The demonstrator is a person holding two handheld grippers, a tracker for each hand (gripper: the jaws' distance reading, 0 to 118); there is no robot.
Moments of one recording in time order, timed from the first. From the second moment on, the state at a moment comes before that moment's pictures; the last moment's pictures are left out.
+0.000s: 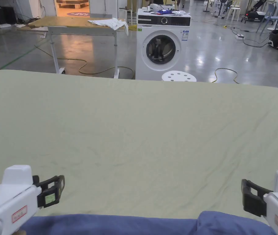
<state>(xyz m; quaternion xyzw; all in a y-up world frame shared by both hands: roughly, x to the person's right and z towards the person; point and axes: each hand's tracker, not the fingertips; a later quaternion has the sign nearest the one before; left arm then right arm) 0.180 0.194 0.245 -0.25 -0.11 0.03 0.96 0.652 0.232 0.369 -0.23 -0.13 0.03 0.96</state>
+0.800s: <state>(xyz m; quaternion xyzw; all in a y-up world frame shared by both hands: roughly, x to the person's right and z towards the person) 0.181 0.244 0.261 -0.14 -0.08 0.00 0.99 0.571 0.242 0.318 -0.03 -0.10 0.01 0.99</state>
